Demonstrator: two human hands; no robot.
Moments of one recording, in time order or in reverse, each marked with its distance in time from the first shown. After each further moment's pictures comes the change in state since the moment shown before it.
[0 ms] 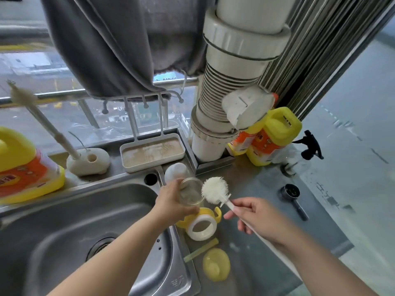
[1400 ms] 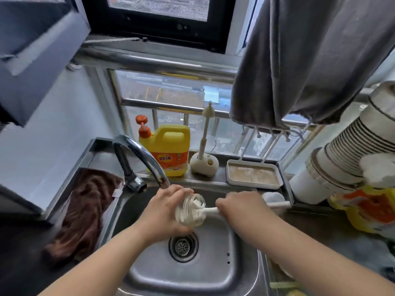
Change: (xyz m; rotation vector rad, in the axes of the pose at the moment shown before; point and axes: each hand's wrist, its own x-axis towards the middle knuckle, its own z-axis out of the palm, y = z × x) left_hand -0.170 -0.116 -0.197 0.302 0.336 0.113; right_hand -0.017 -0.179 0.217 -1.630 -0.177 -0.761
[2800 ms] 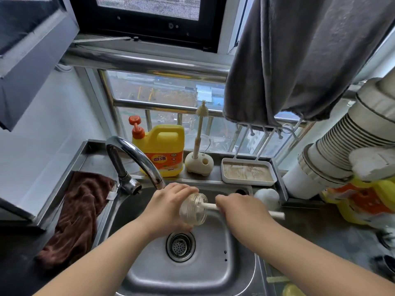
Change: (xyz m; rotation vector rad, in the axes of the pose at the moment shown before) left_hand 0.019 -0.006 0.009 0.112 0.094 0.218; right_hand -0.005 -0.002 0.020 0.221 0.222 0.148
